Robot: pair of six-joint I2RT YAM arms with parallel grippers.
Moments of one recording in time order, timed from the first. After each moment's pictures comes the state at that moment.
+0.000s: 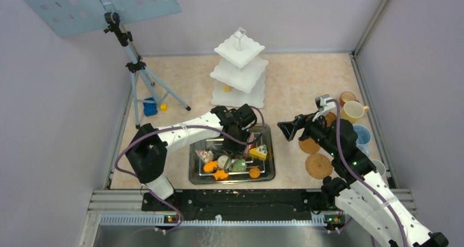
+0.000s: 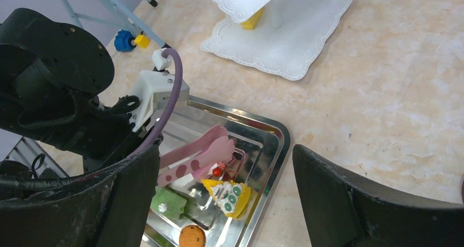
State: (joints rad) left arm -0.93 1.67 1.25 -0.93 0.07 -0.57; right arm 0.50 0.54 0.55 -0.17 -0.13 0.37
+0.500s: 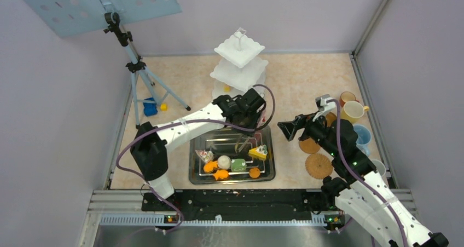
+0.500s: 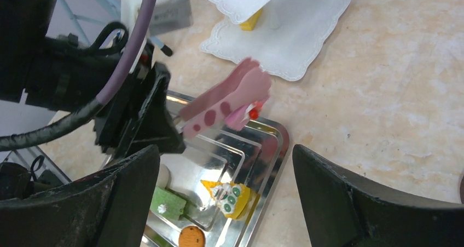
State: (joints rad) left arm -0.94 1.68 1.43 -0.88 -0.08 -0.51; right arm 0.50 0.54 0.55 -0.17 -0.13 0.37
